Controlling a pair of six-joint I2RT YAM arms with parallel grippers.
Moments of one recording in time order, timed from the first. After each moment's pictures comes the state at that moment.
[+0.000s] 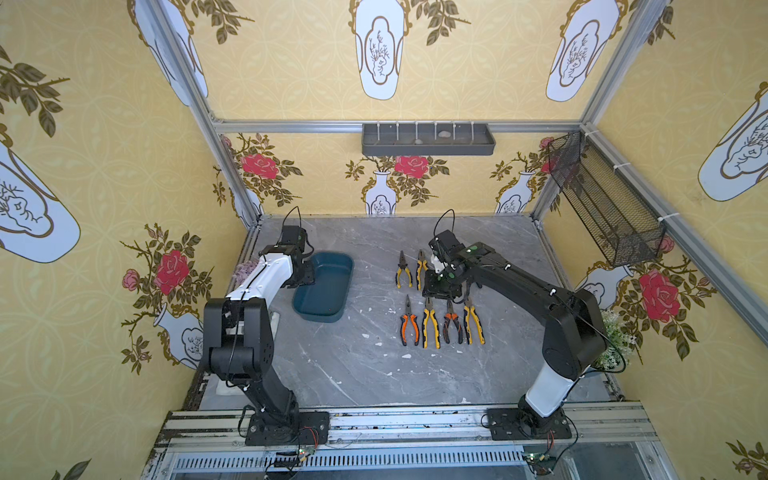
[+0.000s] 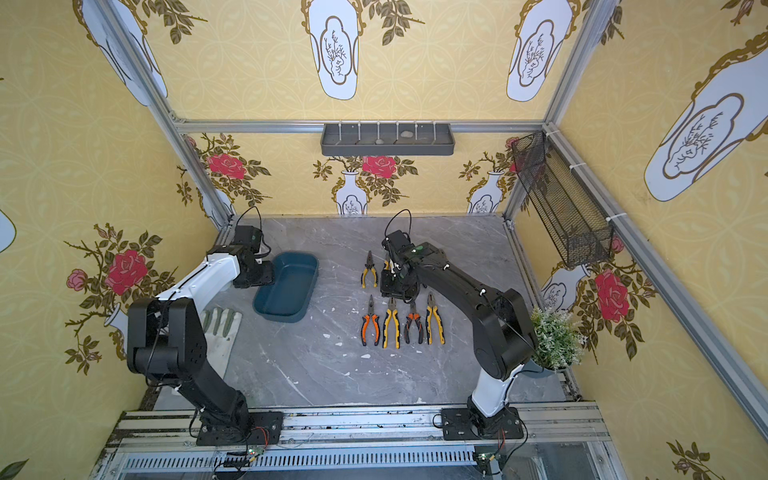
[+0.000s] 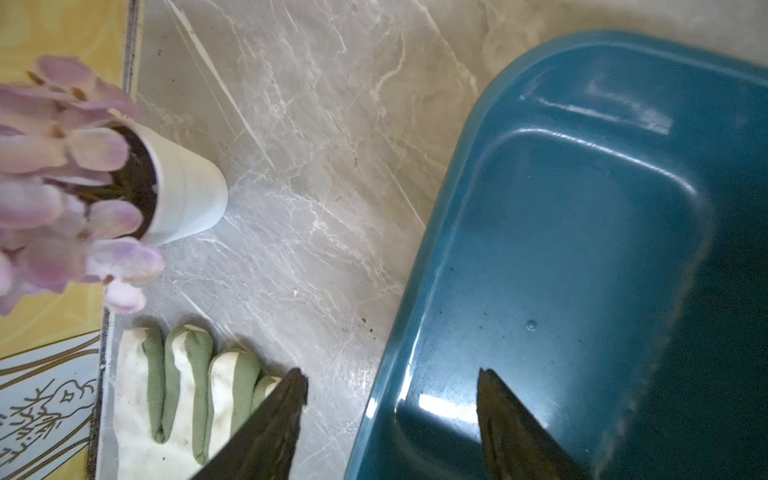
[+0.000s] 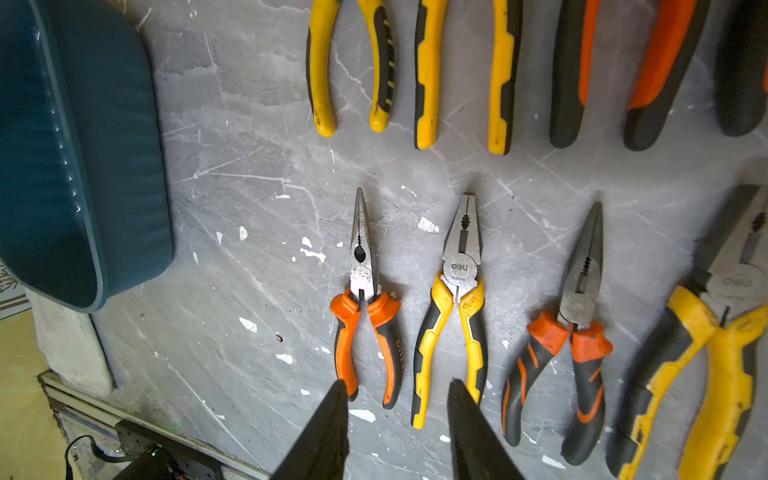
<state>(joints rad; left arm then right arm) -0.05 1.73 1.27 -0.75 -0.20 -0.16 0.65 1.73 1.39 -0.89 -0.21 0.59</state>
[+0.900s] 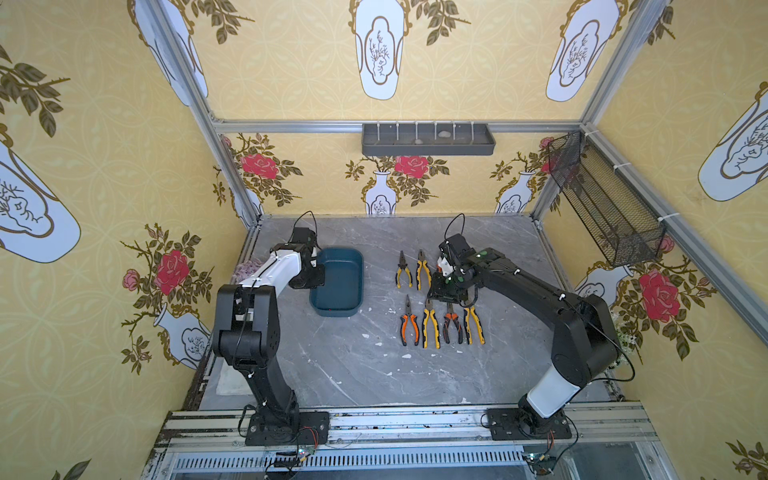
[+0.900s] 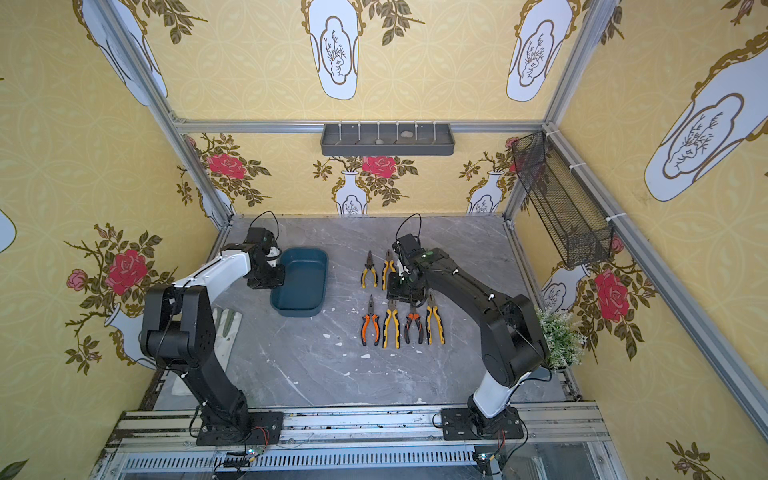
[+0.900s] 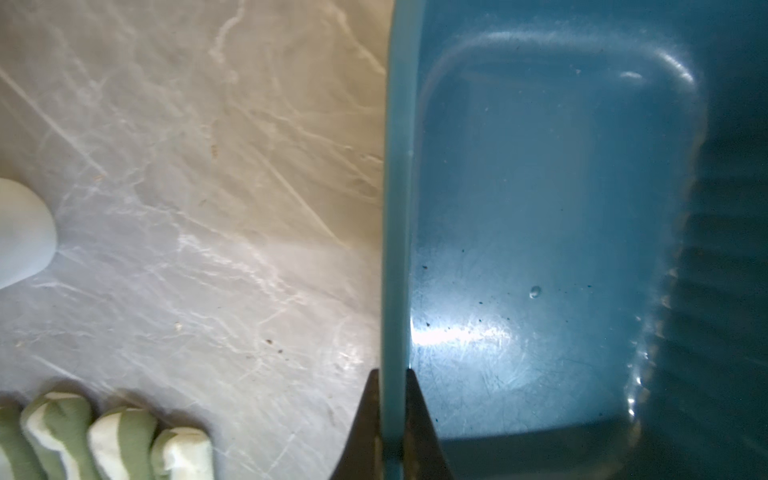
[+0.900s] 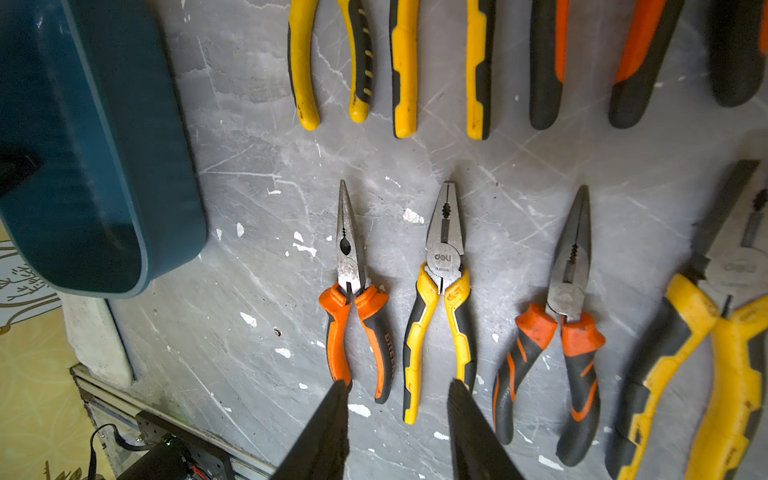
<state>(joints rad) -0.11 1.80 1.29 -0.76 -0.04 -0.11 0.60 1.67 1.29 -0.83 -0.25 0.59</state>
